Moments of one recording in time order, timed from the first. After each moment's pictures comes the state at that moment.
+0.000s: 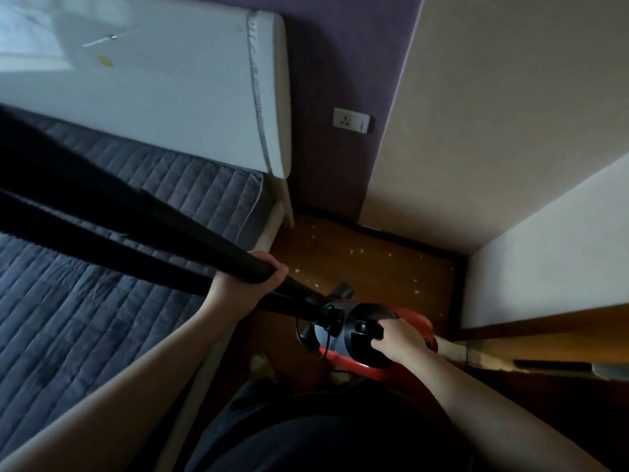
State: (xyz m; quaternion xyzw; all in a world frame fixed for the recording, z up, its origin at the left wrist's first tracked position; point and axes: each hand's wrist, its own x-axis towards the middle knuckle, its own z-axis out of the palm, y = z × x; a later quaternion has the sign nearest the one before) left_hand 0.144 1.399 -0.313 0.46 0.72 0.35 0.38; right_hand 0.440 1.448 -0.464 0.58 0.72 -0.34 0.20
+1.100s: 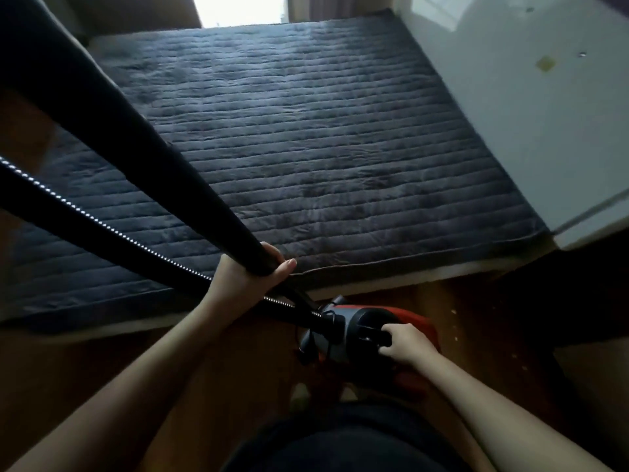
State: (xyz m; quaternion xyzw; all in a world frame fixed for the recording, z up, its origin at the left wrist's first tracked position) left_hand 0.077 0.880 -0.285 0.12 0.89 0.42 0.07; right_hand 0.192 1.170 -0.420 0.15 0.90 -0.19 0.35
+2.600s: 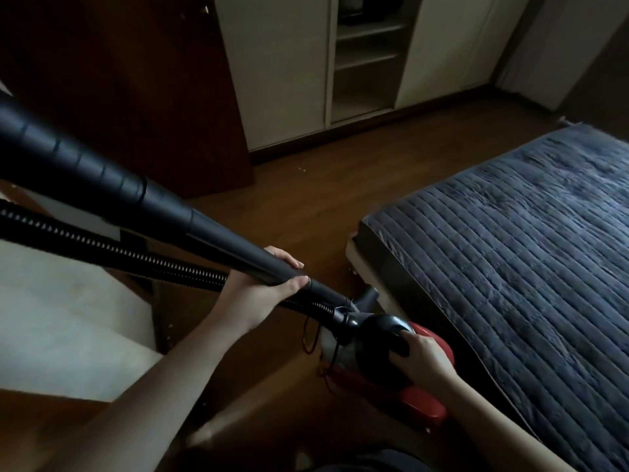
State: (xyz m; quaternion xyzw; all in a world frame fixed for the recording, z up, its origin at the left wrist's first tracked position) left_hand 0.430 0.418 -0.234 -0.35 0.77 0.46 -0.27; right_hand 0.192 0.607 -0.352 -0.41 0.87 -0.07 0.27
